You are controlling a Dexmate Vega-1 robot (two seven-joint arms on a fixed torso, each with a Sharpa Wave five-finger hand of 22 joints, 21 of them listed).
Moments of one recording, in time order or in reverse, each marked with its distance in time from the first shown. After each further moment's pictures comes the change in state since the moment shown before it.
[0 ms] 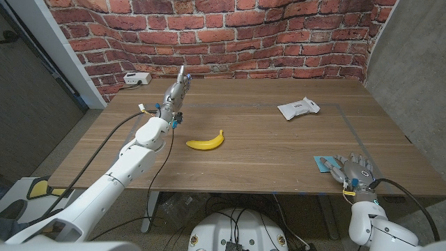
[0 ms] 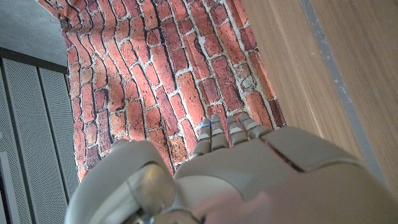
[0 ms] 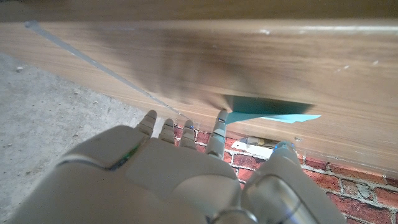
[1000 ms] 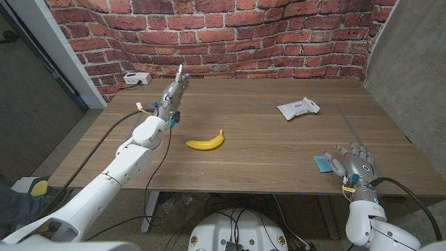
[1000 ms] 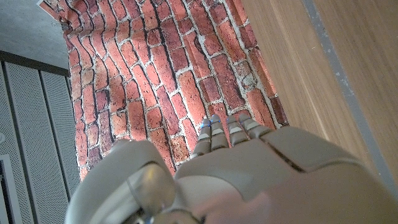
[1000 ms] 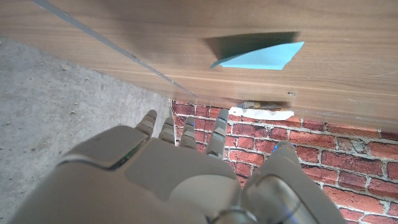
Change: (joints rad) left arm -0.001 0.026 -0.011 -0.003 -0.007 0.005 -0.024; left_hand 0.002 0.002 0.000 0.000 0.000 0.000 0.000 -0.004 0.000 0.000 0.000 0.000 0.000 0.000 0.000 0.000 0.000 -0.005 0.005 0.000 0.000; right arm -0.044 0.049 0.036 -0.046 -0.066 0.069 -0.093; right_hand 0.000 0.000 0.000 0.000 0.000 0.022 -0.004 0.000 0.000 0.061 -0.006 0.020 0.000 0.027 -0.020 0.012 0.000 0.000 0.000 0.009 0.000
